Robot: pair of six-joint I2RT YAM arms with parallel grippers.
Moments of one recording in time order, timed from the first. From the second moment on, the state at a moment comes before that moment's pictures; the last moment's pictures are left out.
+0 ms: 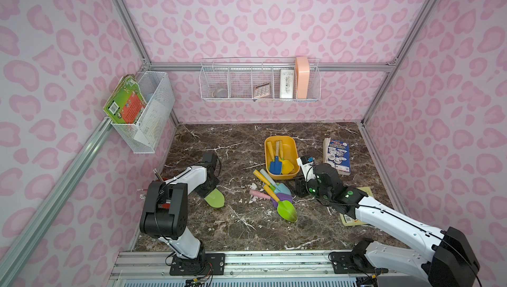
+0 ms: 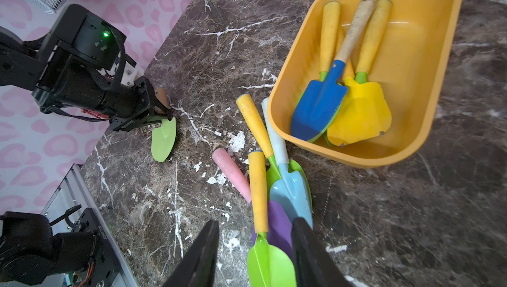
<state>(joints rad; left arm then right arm) -0.10 1.64 0.91 -0.66 -0.21 -0.95 0.74 1.12 0.69 -0.12 -0.14 0.44</state>
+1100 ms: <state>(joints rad) -0.53 1.96 1.77 -0.85 -0.04 -0.73 0.66 0.96 0.59 -0.12 -0.14 0.48</state>
